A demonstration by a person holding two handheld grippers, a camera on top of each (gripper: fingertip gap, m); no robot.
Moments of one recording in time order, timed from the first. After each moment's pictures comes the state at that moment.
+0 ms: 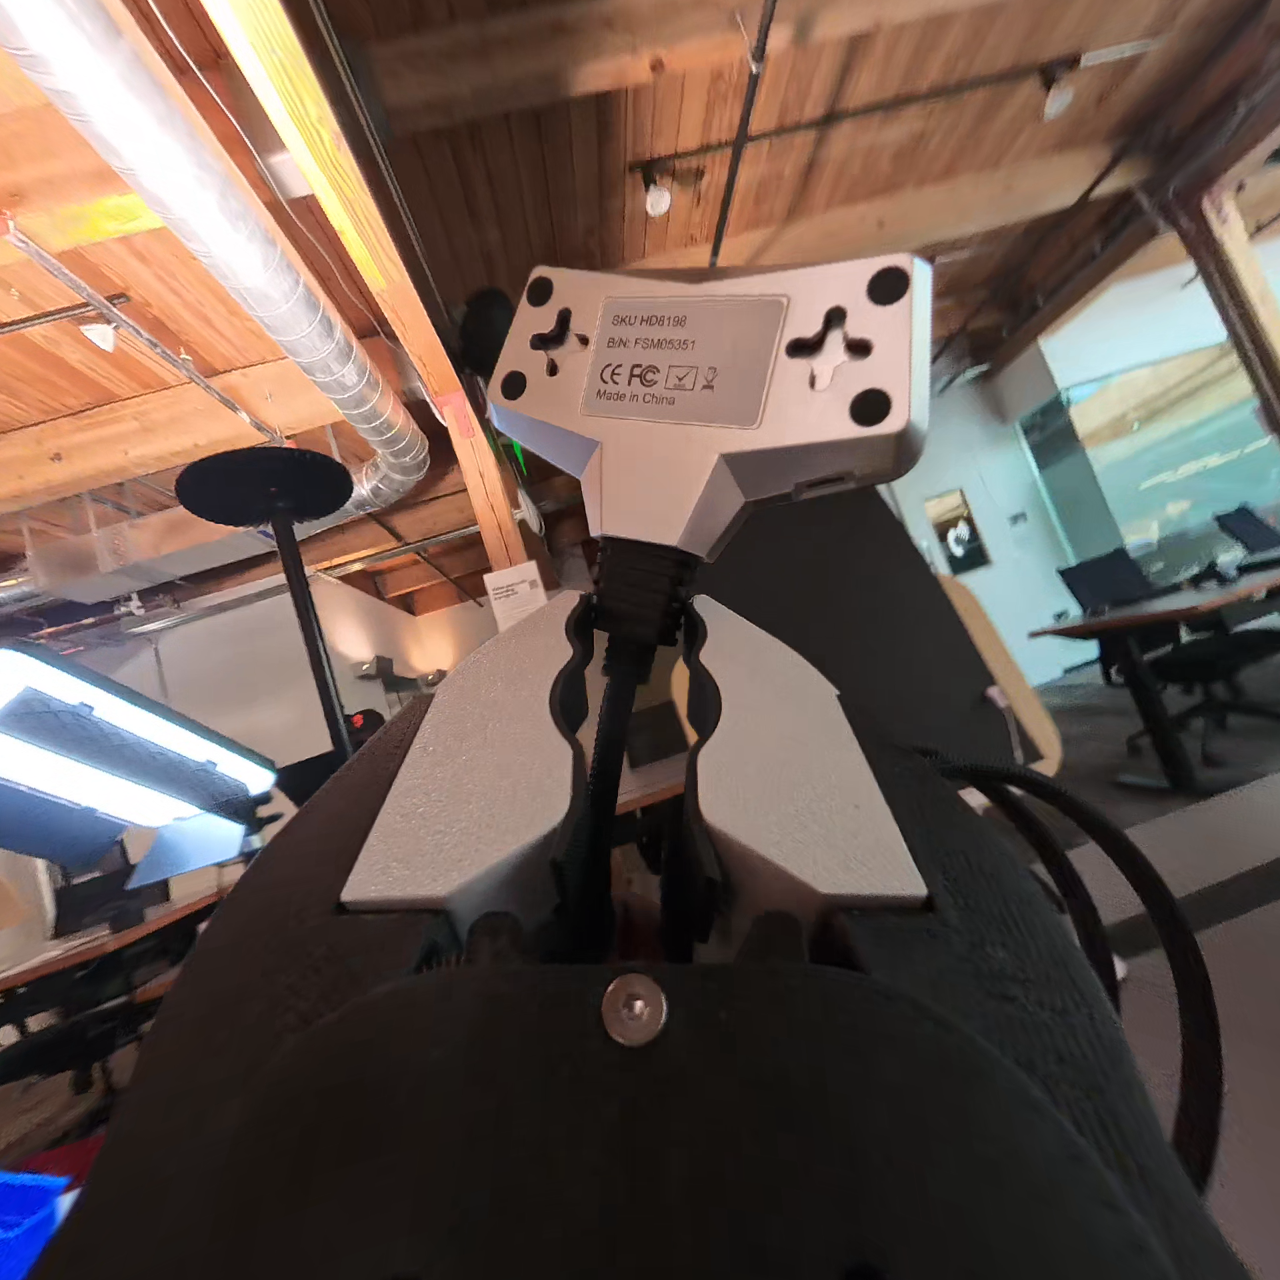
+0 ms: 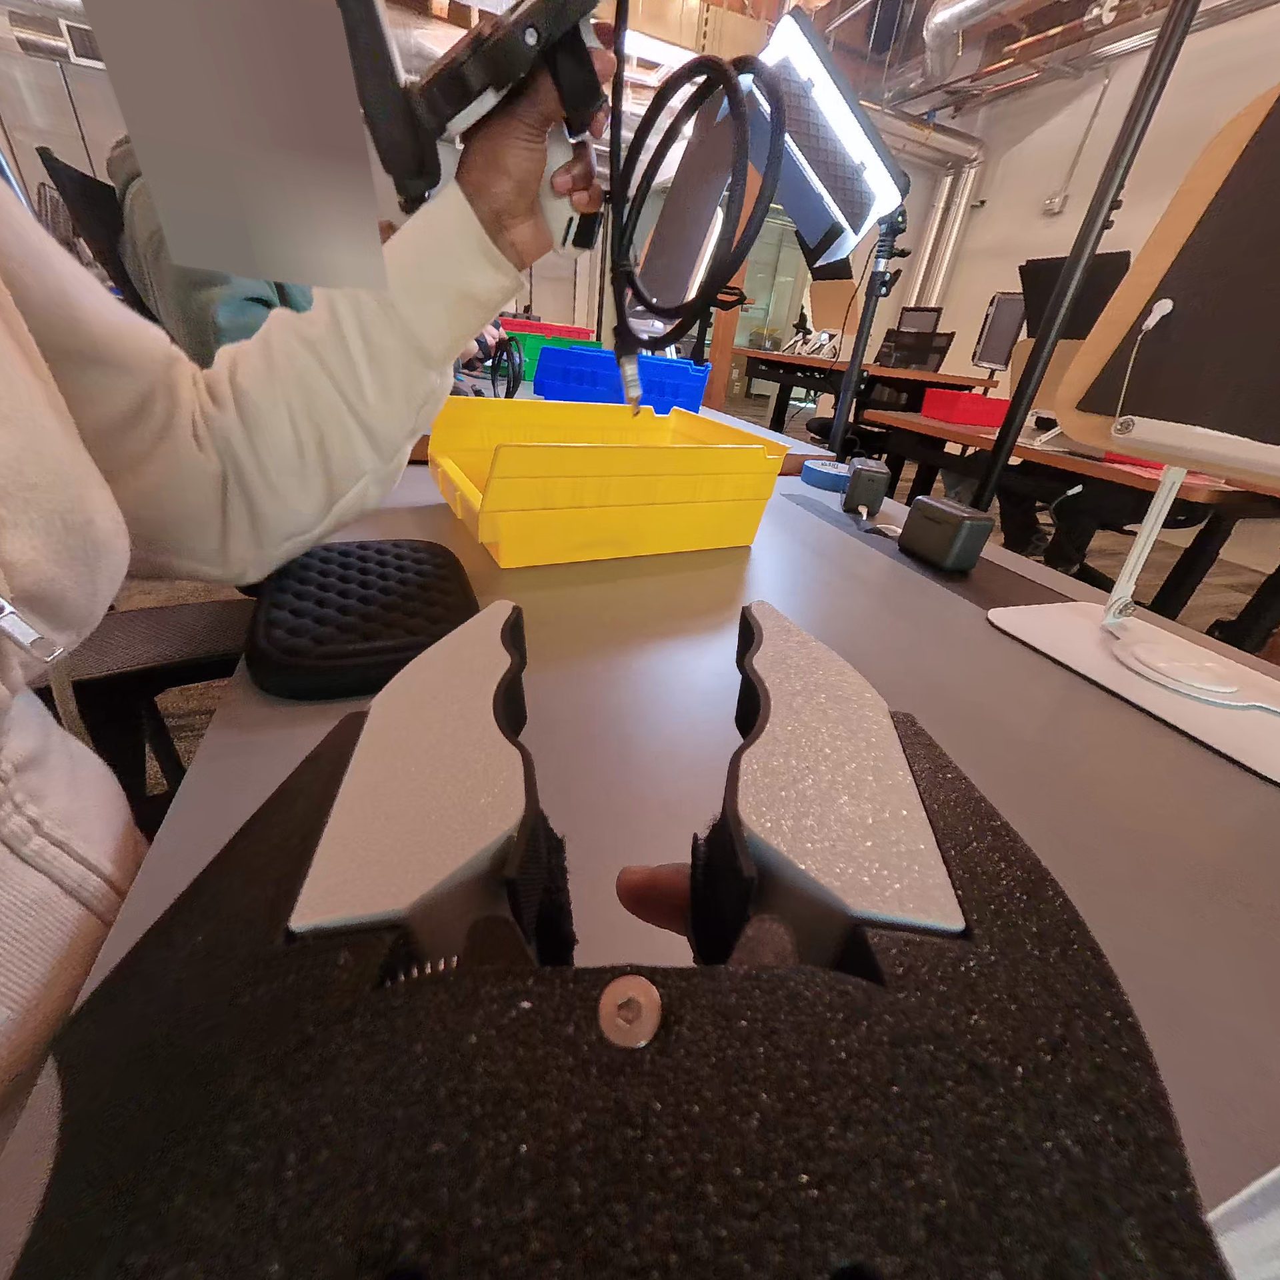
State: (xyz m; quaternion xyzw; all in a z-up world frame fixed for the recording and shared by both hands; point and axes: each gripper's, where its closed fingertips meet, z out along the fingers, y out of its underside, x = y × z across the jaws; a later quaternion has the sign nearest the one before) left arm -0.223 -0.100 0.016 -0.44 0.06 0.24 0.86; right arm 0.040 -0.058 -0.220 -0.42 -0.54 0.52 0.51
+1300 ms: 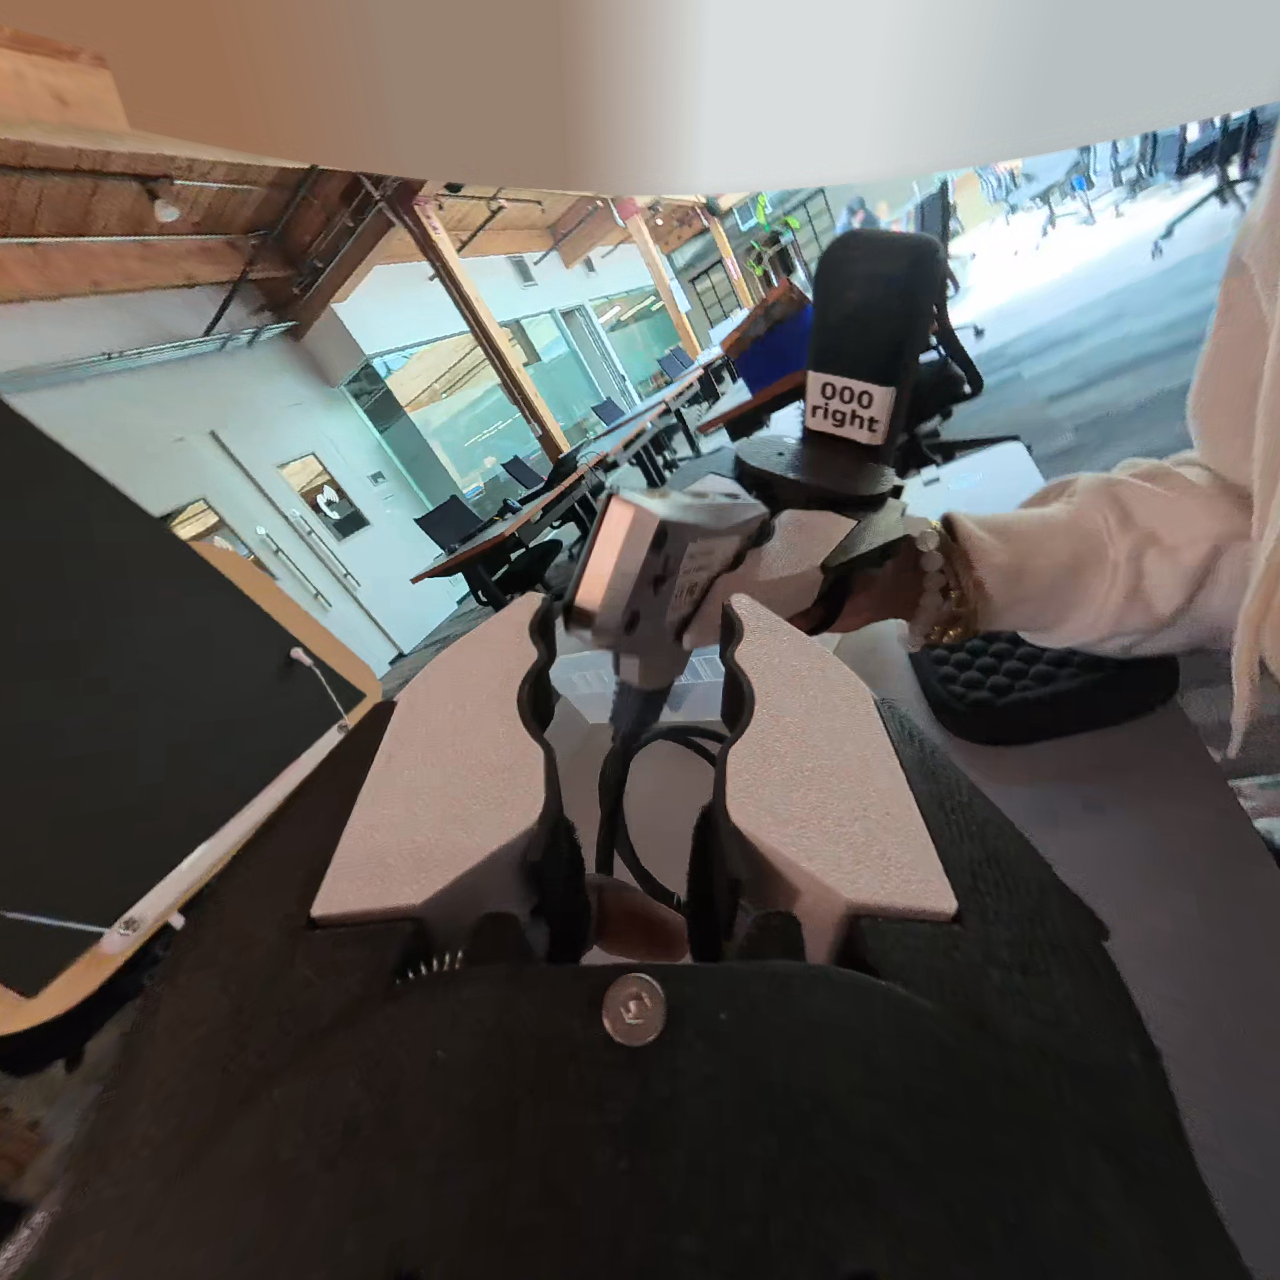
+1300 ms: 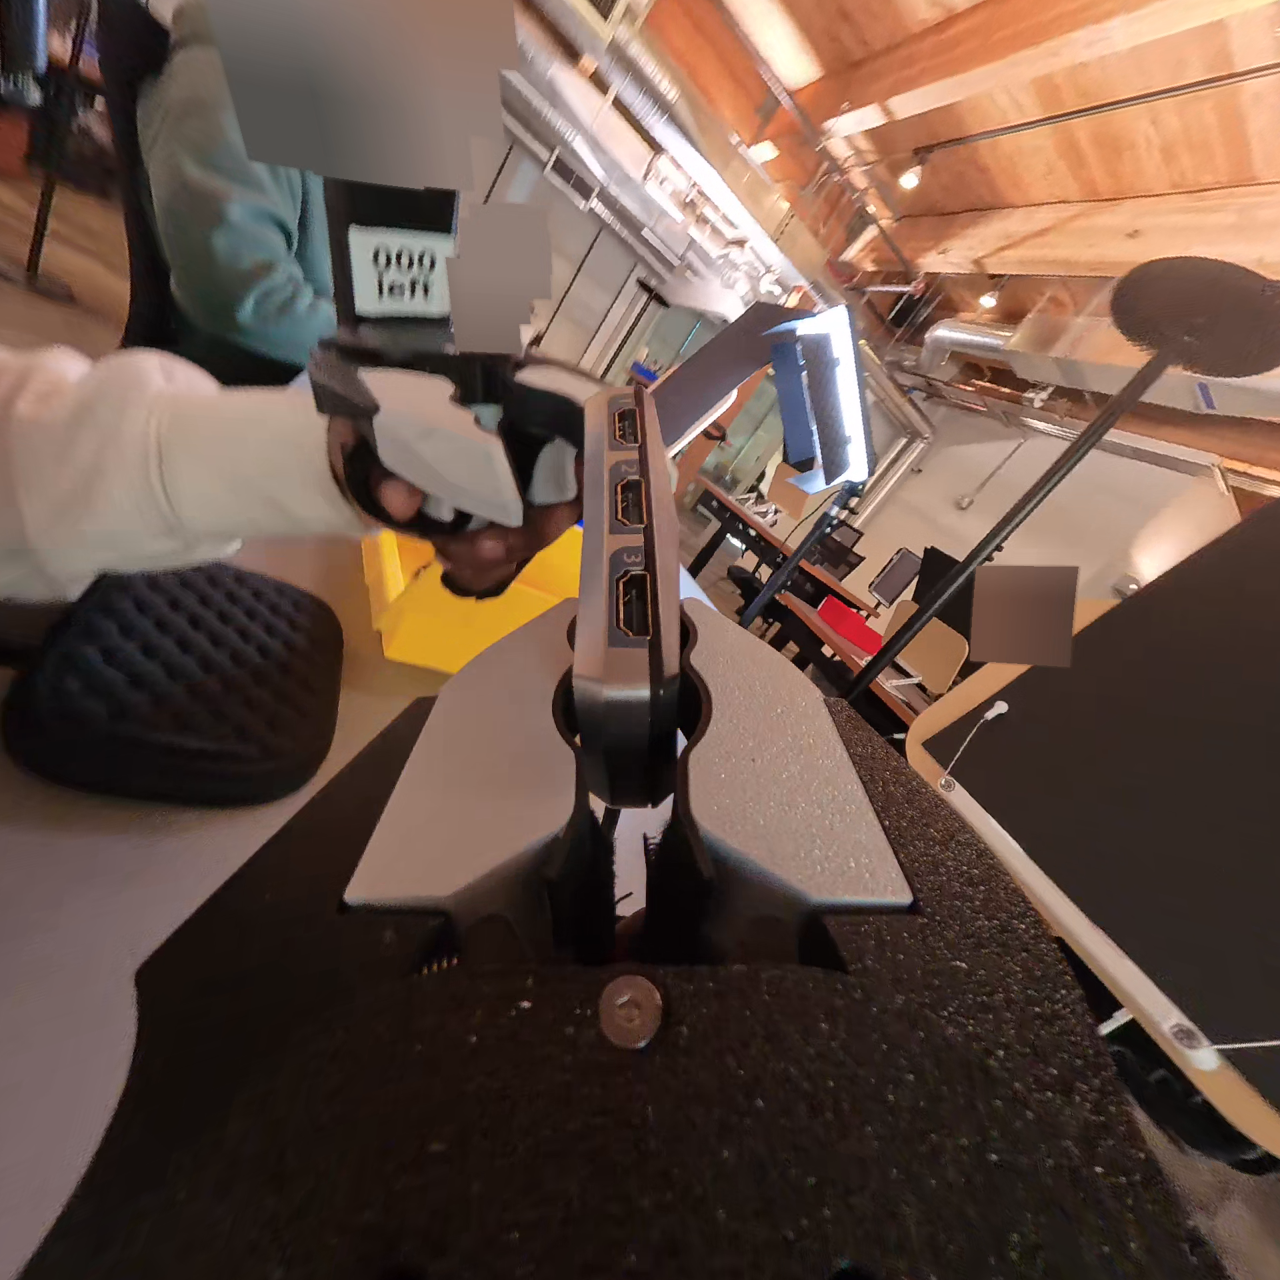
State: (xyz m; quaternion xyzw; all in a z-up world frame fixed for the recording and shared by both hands) left arm -0.007 -0.104 -0.112 -0.53 0.41 -0.09 0.74; right arm -0.006 -0.083 -0.126 -0.24 -0.61 0.41 0.63
